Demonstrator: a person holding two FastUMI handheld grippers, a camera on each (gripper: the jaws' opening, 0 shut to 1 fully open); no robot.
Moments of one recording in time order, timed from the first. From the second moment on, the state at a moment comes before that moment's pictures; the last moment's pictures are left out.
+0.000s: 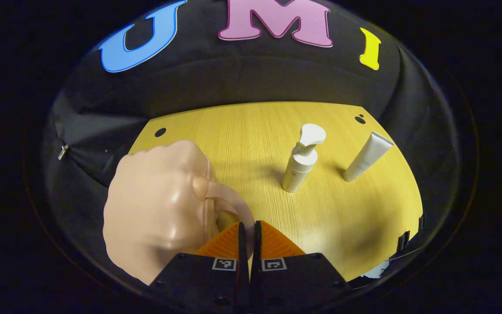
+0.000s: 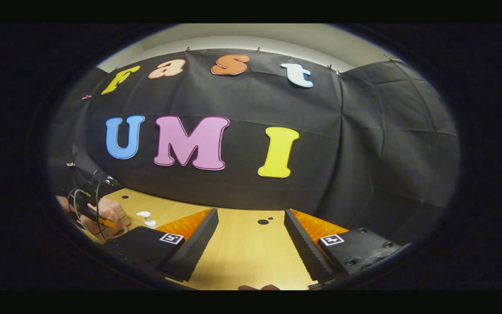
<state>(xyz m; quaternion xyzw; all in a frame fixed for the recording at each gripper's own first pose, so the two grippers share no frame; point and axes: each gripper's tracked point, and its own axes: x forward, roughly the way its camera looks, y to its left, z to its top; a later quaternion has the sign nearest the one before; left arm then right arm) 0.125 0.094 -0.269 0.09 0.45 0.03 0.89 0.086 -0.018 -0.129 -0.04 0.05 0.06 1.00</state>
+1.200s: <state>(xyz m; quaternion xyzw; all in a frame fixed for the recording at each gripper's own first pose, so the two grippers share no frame) 0.087 0.544 -0.054 0.05 0.38 0.17 0.91 0.060 0.150 -0.101 -0.04 0.02 0.08 1.00</state>
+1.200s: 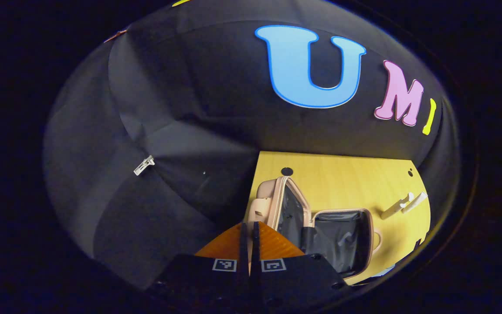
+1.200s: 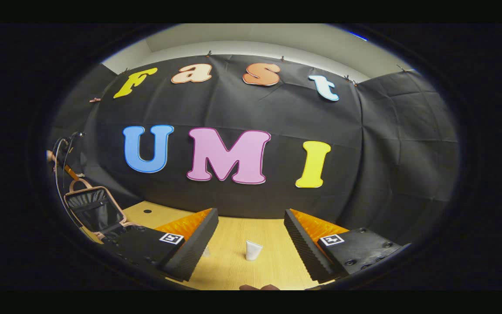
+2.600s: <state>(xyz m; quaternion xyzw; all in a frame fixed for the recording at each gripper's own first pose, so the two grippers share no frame) 0.118 0.114 -0.259 -0.03 0.35 -0.16 0.92 0.117 0.152 -0.263 -0.02 0.18 0.09 0.98</state>
